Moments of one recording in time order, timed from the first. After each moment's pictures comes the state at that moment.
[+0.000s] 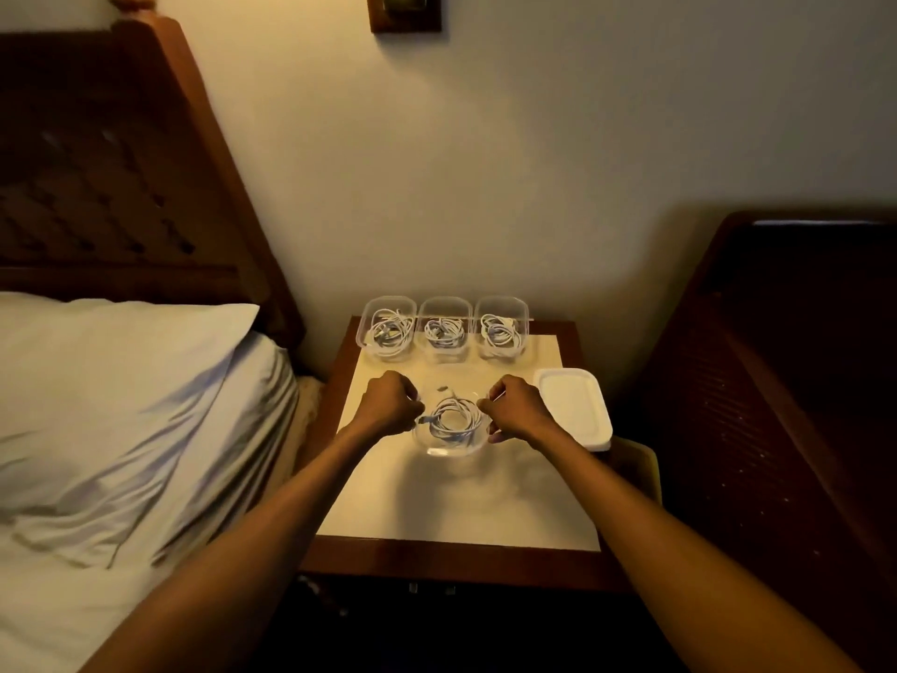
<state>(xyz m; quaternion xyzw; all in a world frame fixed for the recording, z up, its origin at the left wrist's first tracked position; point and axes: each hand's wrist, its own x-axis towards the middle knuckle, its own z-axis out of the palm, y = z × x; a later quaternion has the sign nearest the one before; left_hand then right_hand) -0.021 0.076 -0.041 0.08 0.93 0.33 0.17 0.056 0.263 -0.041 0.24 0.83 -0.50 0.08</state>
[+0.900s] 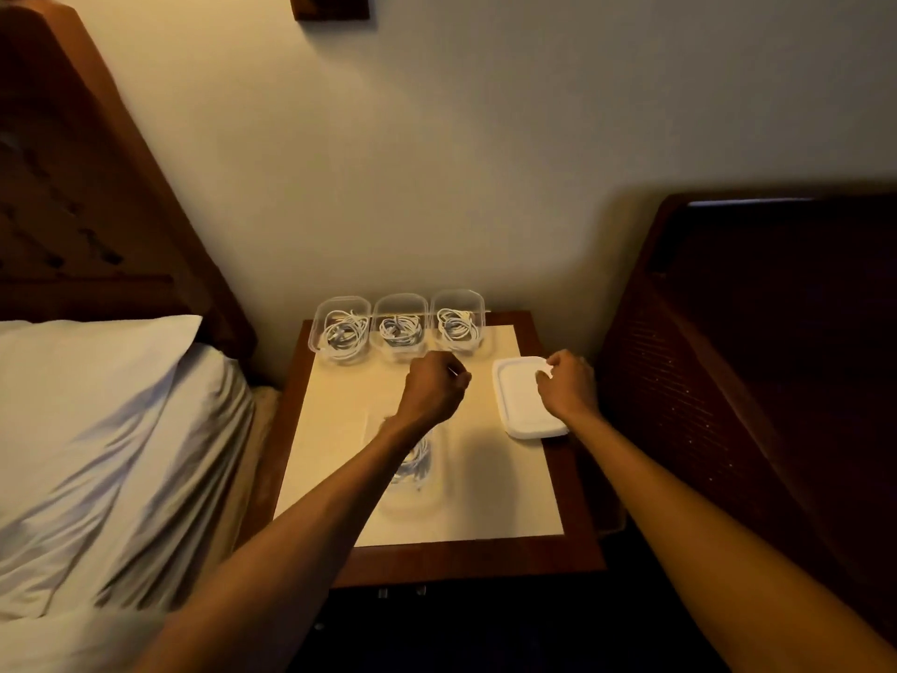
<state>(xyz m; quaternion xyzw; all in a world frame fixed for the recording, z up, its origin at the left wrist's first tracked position) 0.008 0.187 -0.038 0.21 0.90 0.36 0.09 0.085 0.371 -0.061 0.37 0.86 -0.33 -0.11</state>
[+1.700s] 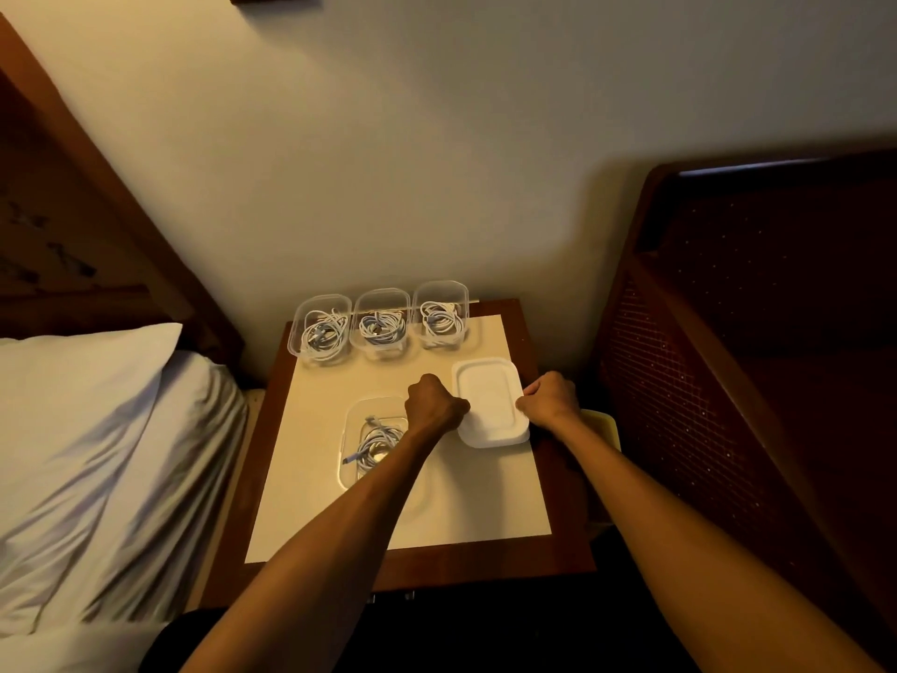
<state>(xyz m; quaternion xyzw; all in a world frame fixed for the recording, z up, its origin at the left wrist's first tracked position) 0.013 0.227 -0.087 0.01 0.93 0.32 0.19 0.083 0.382 -0.105 0.40 0.83 -0.39 0.00</state>
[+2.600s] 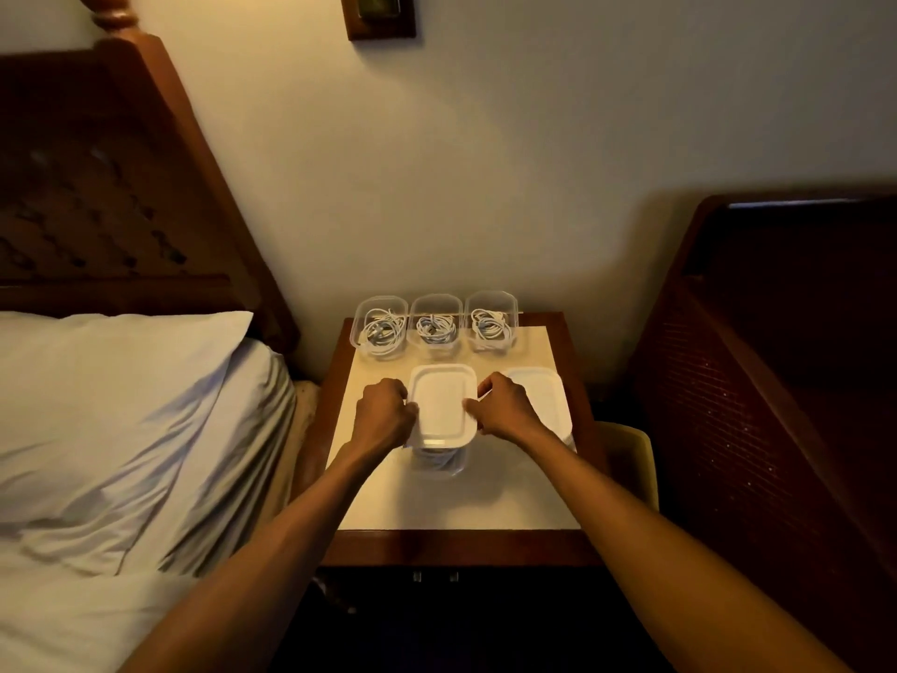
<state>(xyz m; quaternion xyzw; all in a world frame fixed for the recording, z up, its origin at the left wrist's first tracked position) 0.006 0.073 -0.049 0.09 0.96 0.24 0.06 0.070 0.250 -0.052 0.22 0.87 -0.44 0.03</state>
